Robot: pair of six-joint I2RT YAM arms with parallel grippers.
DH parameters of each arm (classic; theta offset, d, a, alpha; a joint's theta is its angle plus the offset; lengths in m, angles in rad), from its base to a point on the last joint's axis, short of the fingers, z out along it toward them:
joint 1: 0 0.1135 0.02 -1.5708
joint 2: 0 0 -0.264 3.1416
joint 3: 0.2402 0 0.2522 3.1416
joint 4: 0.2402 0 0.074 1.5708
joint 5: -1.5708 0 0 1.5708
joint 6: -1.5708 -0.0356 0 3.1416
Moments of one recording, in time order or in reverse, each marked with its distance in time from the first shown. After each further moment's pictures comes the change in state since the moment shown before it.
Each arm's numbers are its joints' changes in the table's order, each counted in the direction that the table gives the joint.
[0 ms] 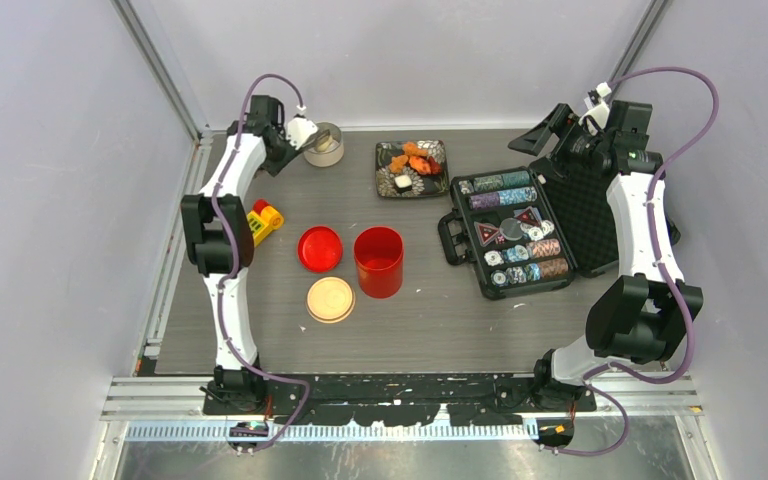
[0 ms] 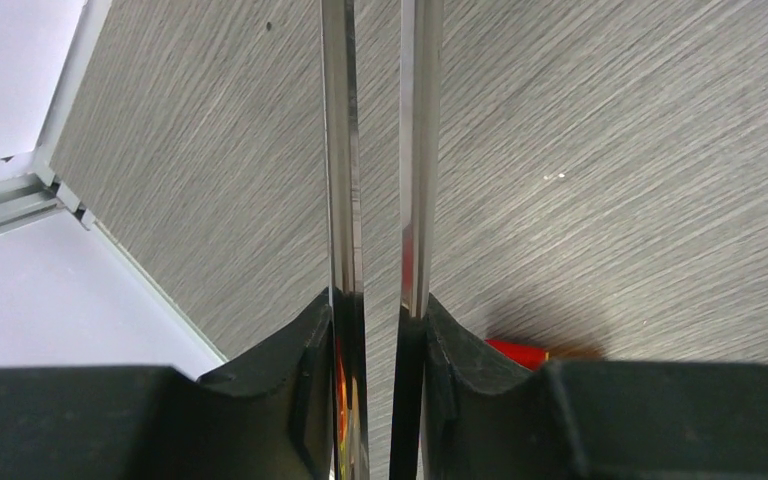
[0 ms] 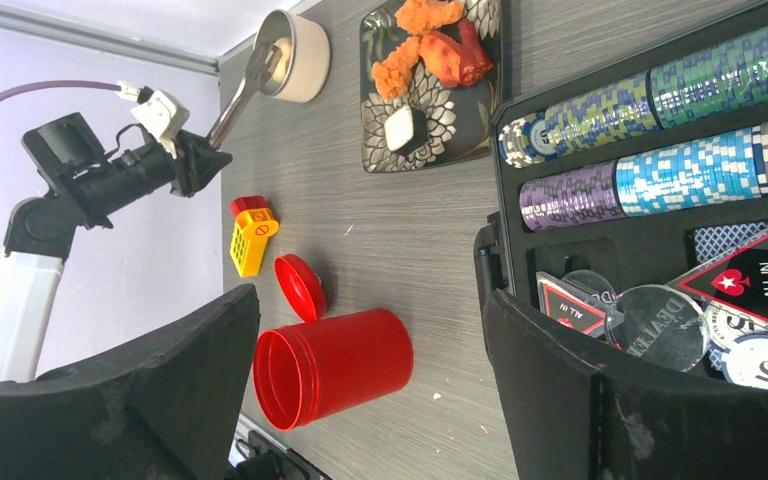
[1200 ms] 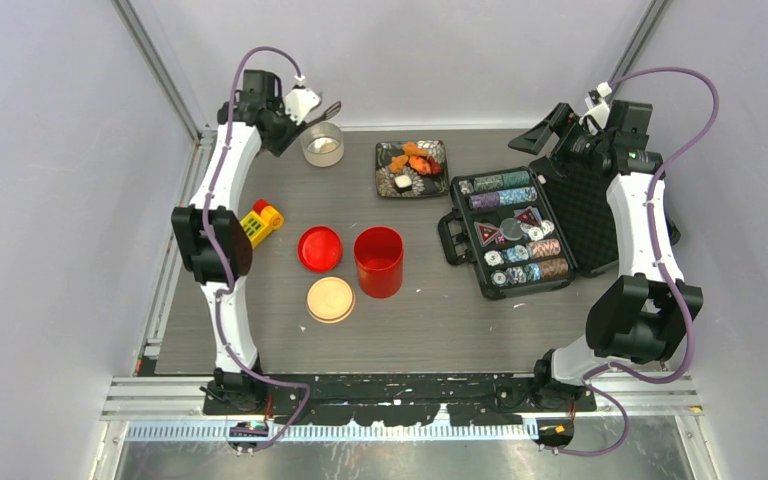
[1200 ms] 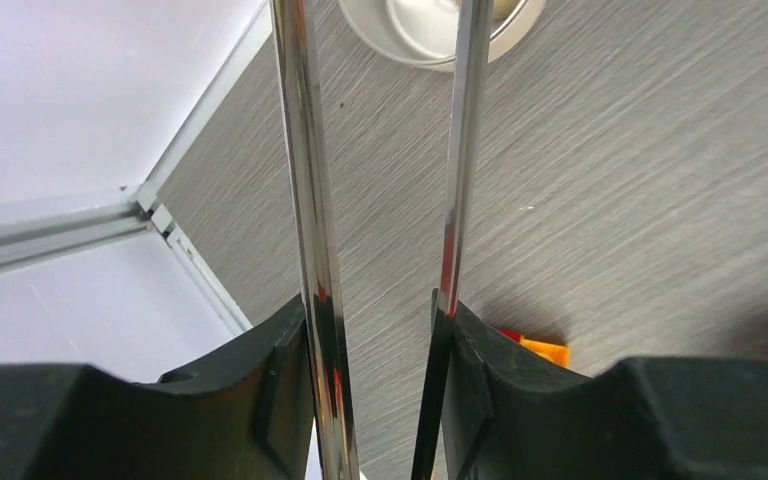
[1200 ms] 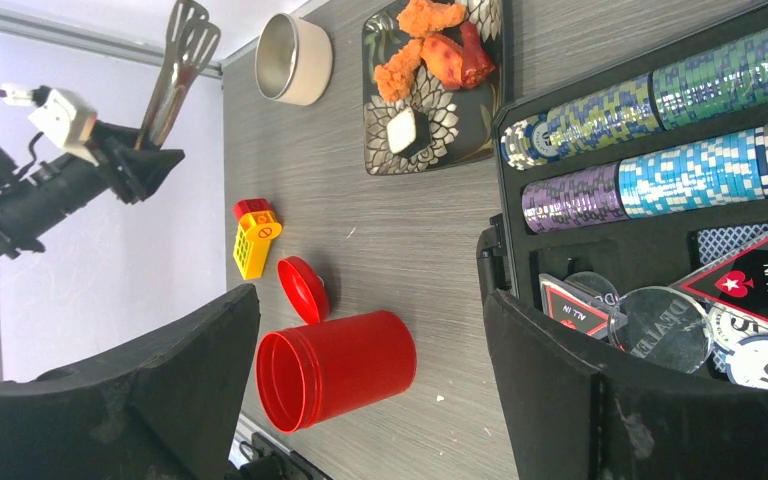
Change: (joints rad) left arm -0.038 -0.086 0.128 0.074 -0.023 0.058; right arm 0.000 0.000 -0.002 -0.008 0.000 -0.012
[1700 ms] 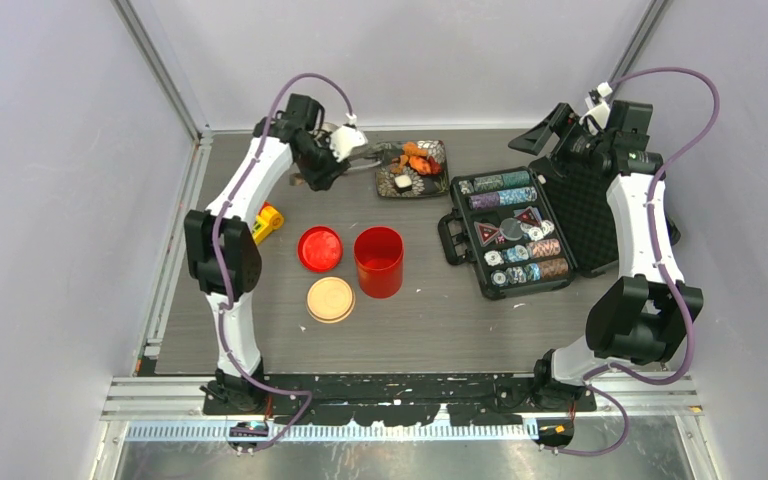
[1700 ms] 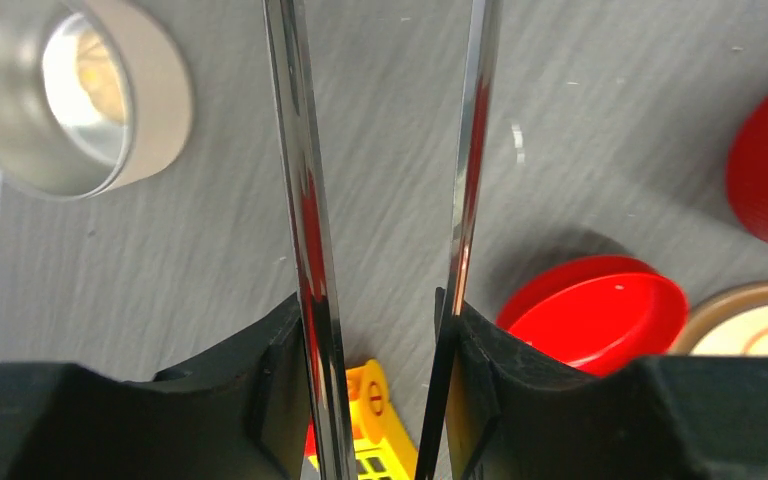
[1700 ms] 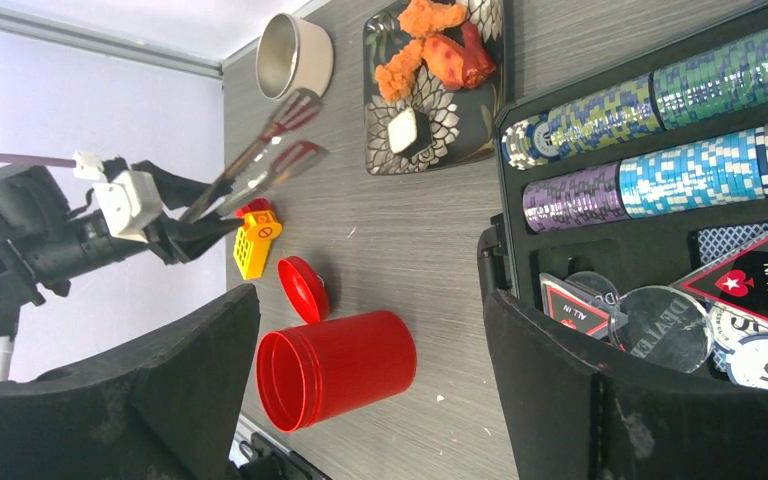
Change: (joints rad) left arm -0.151 -0.124 -0.200 0.101 -0.214 -0.082; right arm 0.000 -0.004 -0.003 -0.001 0.000 0.000
